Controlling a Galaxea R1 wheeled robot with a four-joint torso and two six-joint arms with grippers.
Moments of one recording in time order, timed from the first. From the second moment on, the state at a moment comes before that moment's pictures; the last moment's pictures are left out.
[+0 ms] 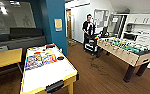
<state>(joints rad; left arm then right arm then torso) 1.46 2.99 -2.72 -0.32 0.05 0.22 -1.54 2.83 -2.52 -0.07 0.07 0.15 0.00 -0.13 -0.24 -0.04</state>
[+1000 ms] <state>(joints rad) 1.46 3.00 -2.73 -0.32 0.06 0.22 -1.55 2.83 -2.52 -0.07 0.07 0.15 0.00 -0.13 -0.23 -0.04</state>
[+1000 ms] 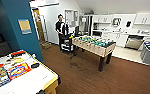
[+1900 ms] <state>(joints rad) 1.47 3.00 -2.73 -0.32 0.06 0.22 -1.56 2.83 -2.52 -0.07 0.06 0.15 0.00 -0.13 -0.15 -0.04</state>
